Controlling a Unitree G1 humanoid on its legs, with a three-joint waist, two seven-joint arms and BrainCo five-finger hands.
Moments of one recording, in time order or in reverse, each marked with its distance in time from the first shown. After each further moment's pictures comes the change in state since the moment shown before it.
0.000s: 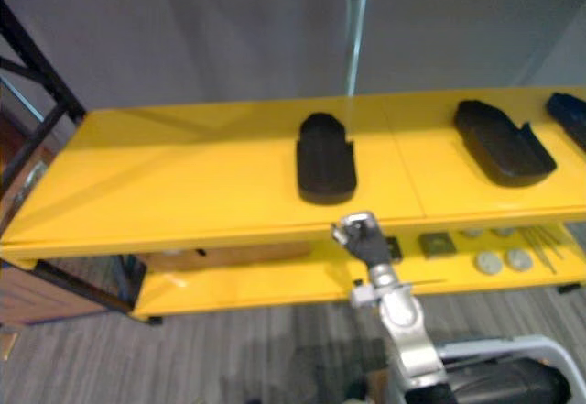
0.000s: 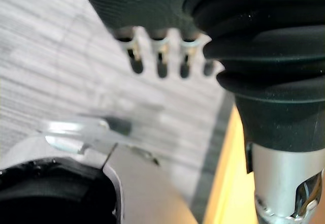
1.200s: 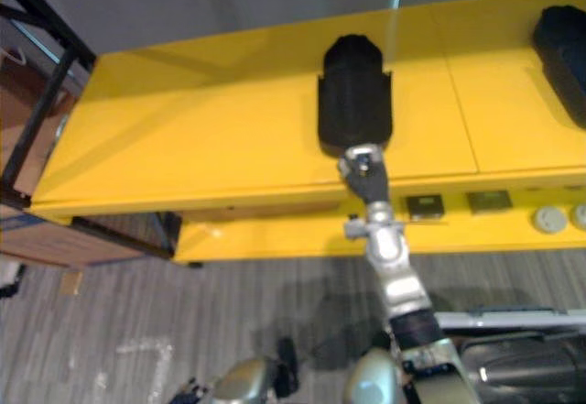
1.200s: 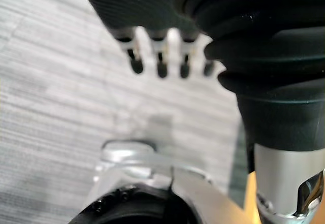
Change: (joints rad) left arm -0.050 0.001 -0.113 -0.054 -0.001 0.002 -0.045; right arm -0.429 -0.014 -0.069 0.204 -0.187 -0.008 -0.188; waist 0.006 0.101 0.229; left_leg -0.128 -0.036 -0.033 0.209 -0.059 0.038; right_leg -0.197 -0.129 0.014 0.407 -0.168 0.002
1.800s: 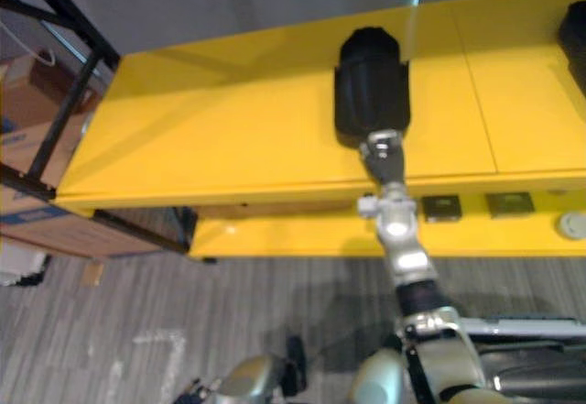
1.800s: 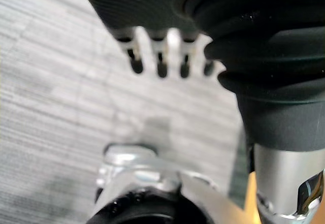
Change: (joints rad) left arm 0.002 -0.009 -0.002 -0.015 0.000 0.010 -0.008; right arm -0.131 -0.048 -0.056 0.176 -0.001 0.030 -0.041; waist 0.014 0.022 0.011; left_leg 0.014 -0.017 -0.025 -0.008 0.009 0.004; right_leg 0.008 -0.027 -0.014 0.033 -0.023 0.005
